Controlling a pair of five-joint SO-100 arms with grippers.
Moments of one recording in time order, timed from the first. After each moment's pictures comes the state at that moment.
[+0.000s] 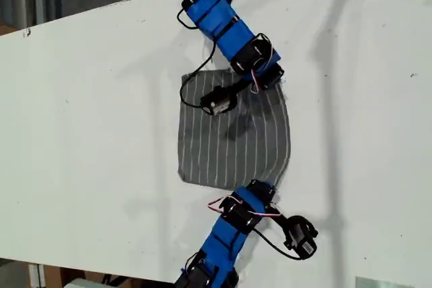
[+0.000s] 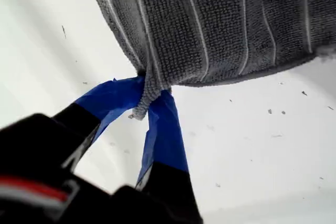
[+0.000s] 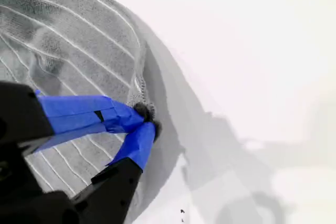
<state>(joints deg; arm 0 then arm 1) 25.0 63.9 59.0 86.8 -95.9 -33.3 69.3 69.5 90.1 89.8</state>
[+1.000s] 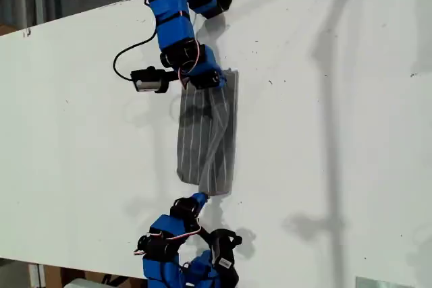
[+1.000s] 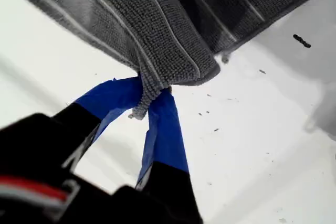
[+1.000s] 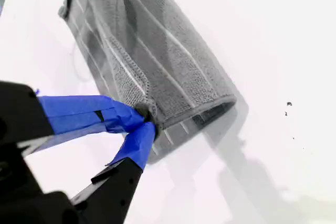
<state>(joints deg) -4.5 112.2 102.5 80.1 -76.8 -9.3 95.1 90.7 92.5 90.7</state>
